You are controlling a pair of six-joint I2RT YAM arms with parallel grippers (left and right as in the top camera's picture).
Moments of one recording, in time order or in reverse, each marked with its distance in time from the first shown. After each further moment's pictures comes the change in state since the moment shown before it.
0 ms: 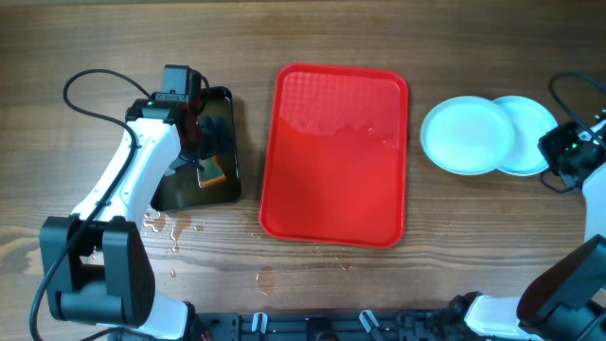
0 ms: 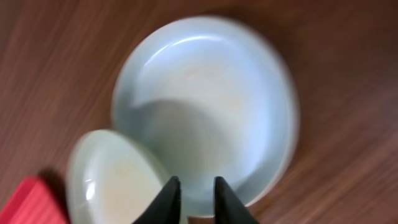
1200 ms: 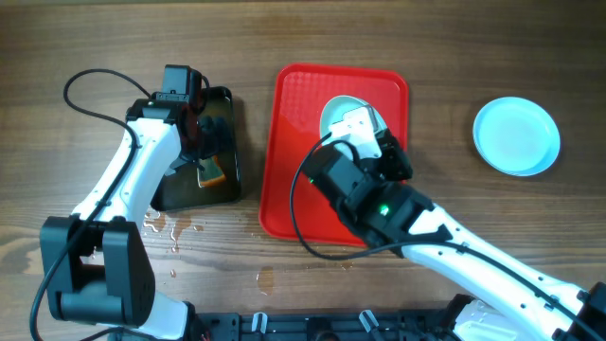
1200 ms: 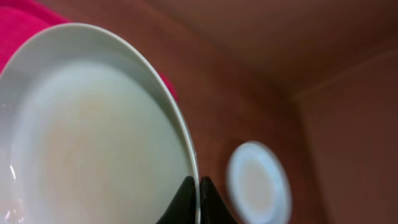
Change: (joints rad) left arm -0.002 0.000 0.001 0.000 0.000 0.000; right arm 1.485 -0.196 -0.031 -0.108 1.329 -0.256
